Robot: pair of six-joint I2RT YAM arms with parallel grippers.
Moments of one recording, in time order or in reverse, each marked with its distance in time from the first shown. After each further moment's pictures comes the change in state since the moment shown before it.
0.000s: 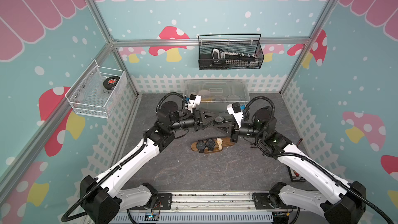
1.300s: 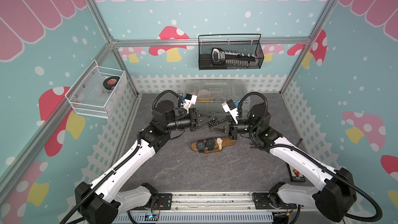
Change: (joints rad) left arm 0.041 -0.047 0.029 -0.159 -0.003 0.129; right arm -0.042 0.127 0.021 0.197 -0.287 0.216
